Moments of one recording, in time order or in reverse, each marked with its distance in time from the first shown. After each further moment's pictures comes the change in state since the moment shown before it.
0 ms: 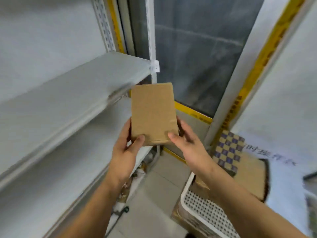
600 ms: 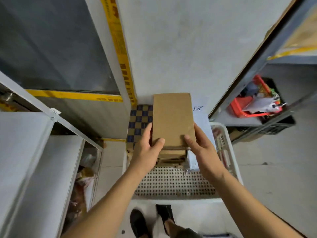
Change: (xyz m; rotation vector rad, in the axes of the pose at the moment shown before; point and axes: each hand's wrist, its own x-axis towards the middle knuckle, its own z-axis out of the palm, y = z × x) left_hand -0.035 -0.074 0.354 0.113 -0.786 -0.306; right_hand -0.139 0.062 -0.301 -0.048 0.639 0.140
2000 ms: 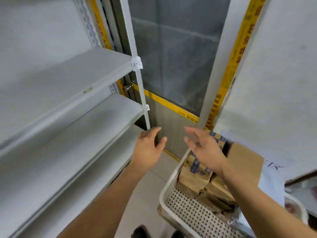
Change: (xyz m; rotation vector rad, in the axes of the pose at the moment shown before) left_hand -0.114 0.026 -0.156 0.582 0.732 -0.013; right_hand 0.037 -0.072 0.170 -0.717 -0.576 -0.423
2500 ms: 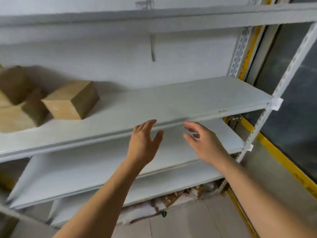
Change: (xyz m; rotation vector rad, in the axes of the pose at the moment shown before) left_hand -0.145 -0.192 -0.294 0.172 0.663 -0.345; right_hand 0.034 -0.308 0.240 0.073 -0.470 -0.579
